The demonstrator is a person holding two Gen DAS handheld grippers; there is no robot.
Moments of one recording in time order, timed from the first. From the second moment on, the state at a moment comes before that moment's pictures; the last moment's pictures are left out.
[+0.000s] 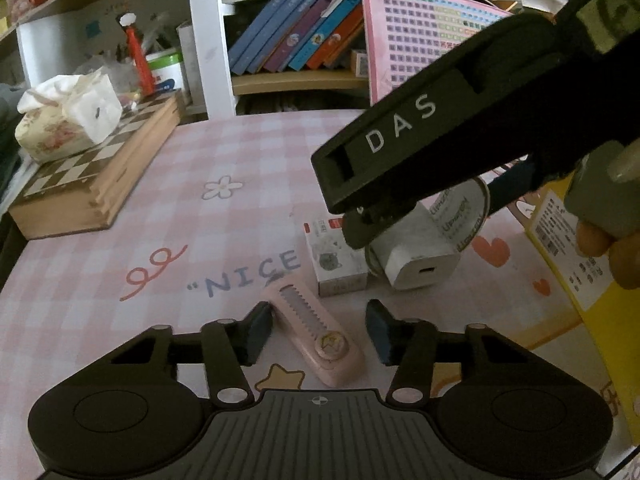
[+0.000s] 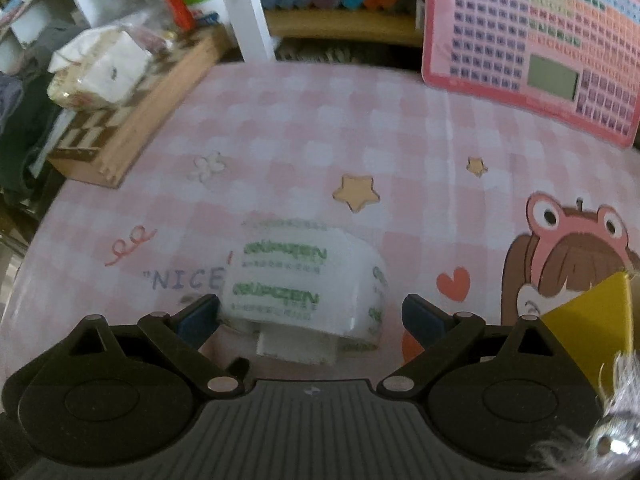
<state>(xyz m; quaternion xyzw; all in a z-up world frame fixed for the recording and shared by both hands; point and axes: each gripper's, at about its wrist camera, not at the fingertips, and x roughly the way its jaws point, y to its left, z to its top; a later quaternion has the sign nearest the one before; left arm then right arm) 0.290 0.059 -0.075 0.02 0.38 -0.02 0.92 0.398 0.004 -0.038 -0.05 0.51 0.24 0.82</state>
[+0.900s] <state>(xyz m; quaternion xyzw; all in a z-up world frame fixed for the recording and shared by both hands) 0.216 0.109 -0.041 -0.05 0.37 -0.02 0.93 0.315 -0.036 -0.012 -0.07 0.51 0.29 0.81</state>
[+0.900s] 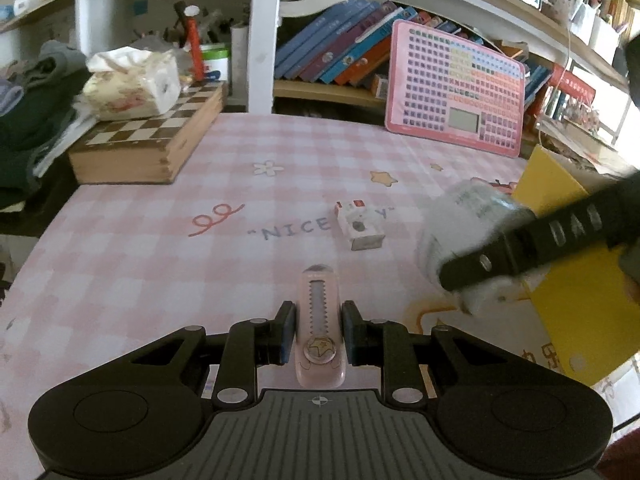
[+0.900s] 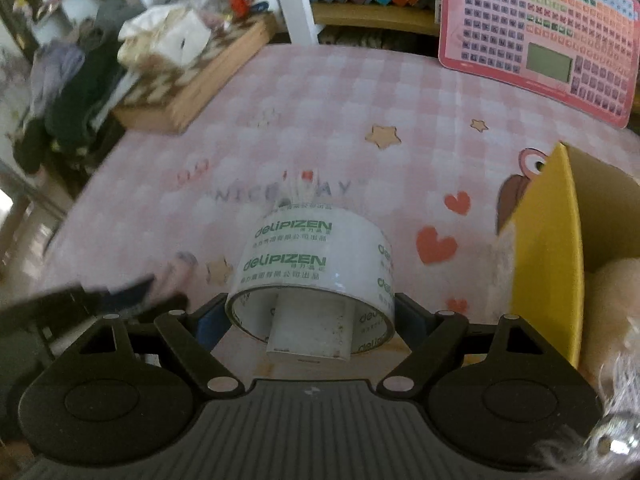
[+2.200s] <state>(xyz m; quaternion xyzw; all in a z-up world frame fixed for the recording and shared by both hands) 0.182 0.111 -0.014 -0.04 0.35 -0.02 0.94 0.292 -0.010 -0.010 -0.15 0.40 0.30 0.85</state>
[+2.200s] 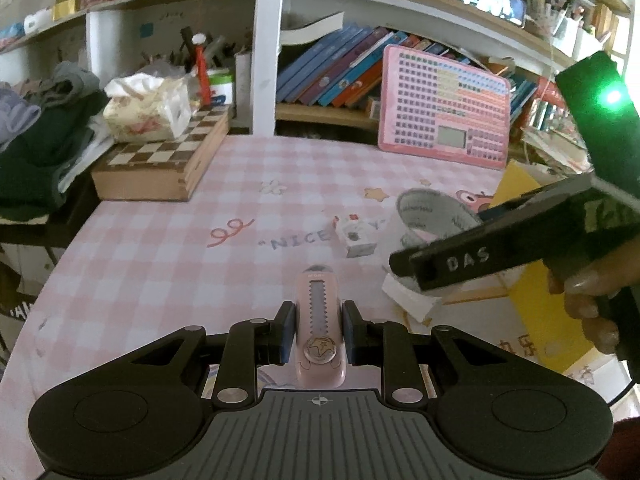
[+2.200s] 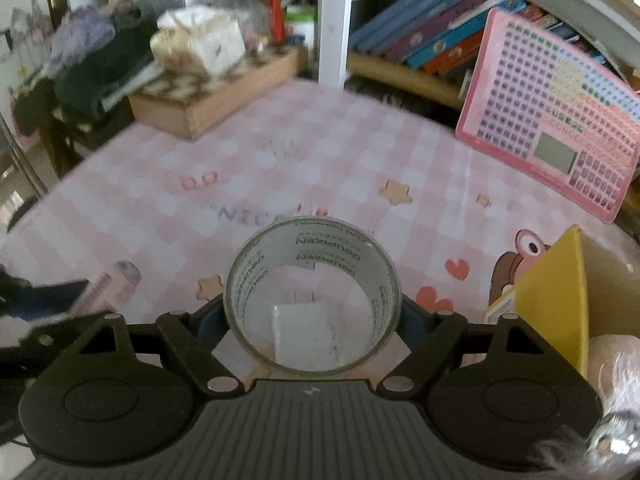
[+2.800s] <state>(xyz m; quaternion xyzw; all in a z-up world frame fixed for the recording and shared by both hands) 0.137 0.106 0.018 -0.03 0.31 -0.05 0.95 0.228 -0.046 0.032 -0.09 0.37 0.31 0.87</state>
